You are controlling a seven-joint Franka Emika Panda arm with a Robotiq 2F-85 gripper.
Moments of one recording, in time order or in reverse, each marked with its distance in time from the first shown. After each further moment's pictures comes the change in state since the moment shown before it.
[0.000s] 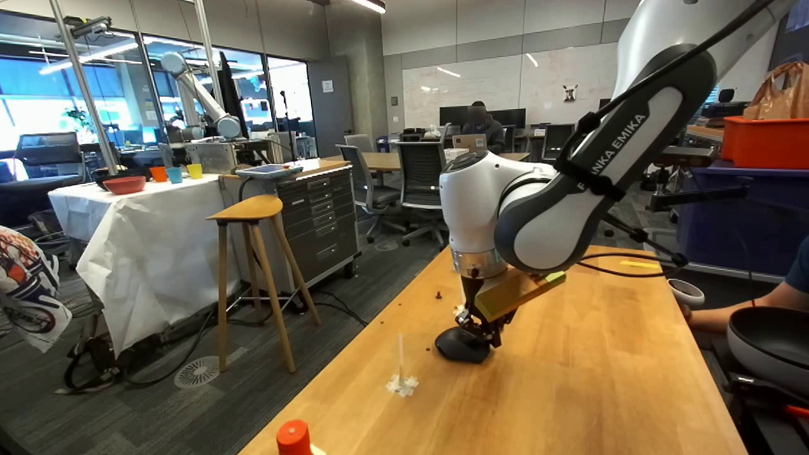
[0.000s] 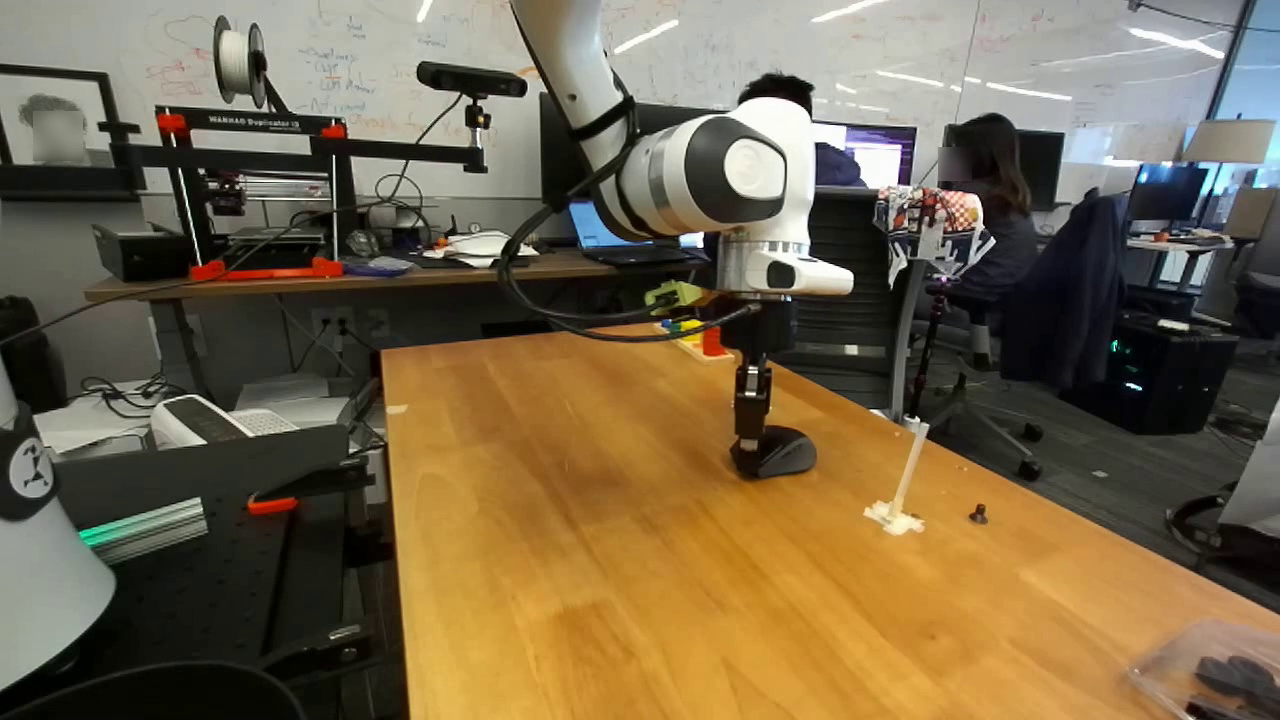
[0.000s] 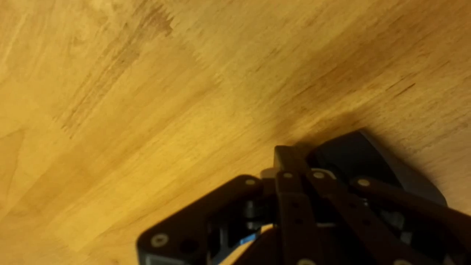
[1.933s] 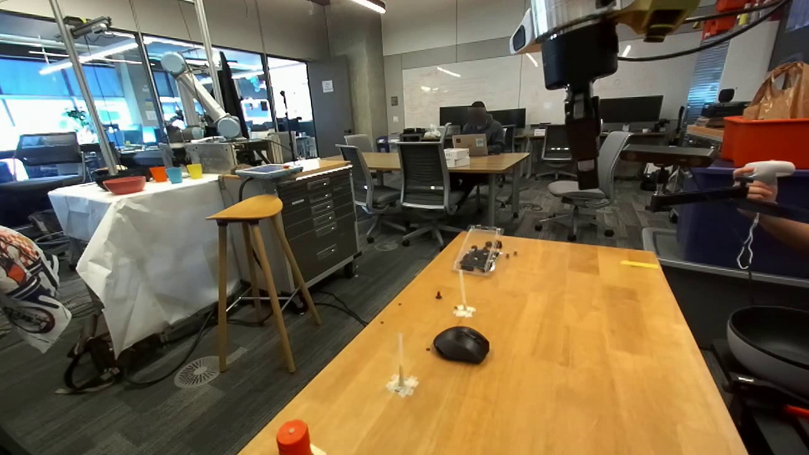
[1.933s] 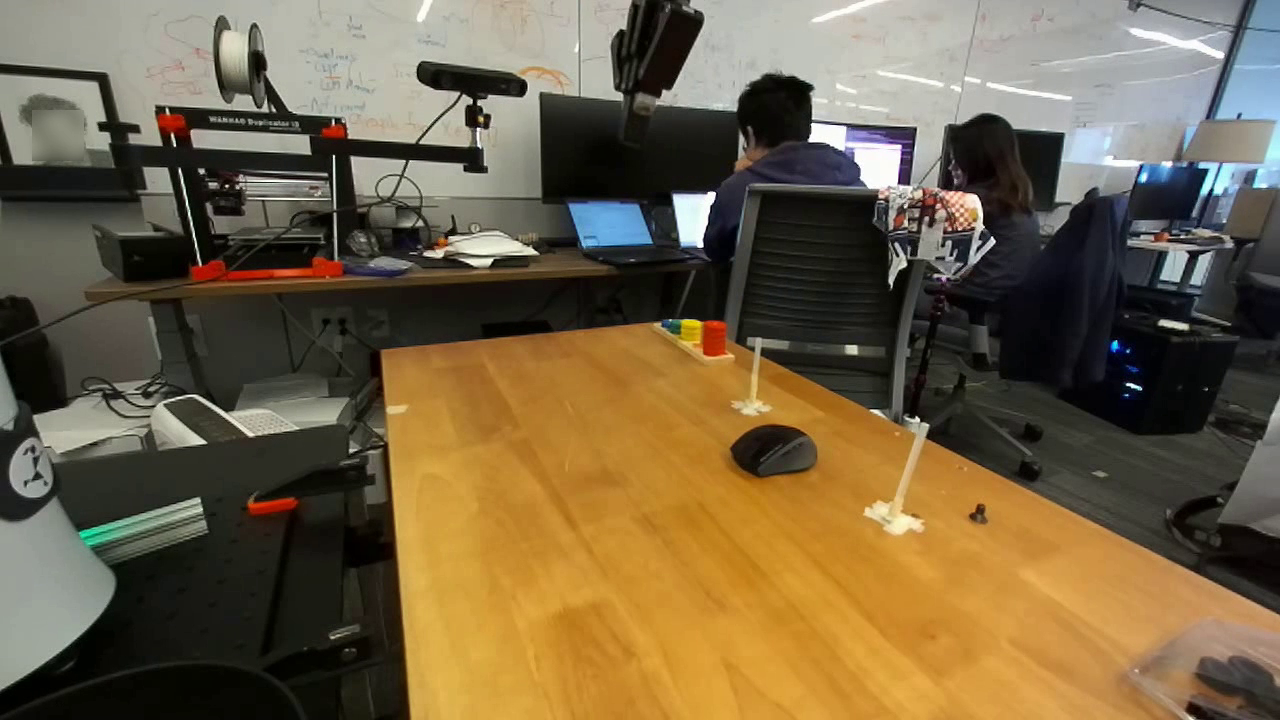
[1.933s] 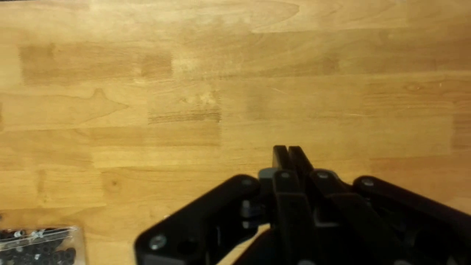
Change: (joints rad) arm -0.064 -0.703 0.109 -0.079 0.201 -0.680 -0.800
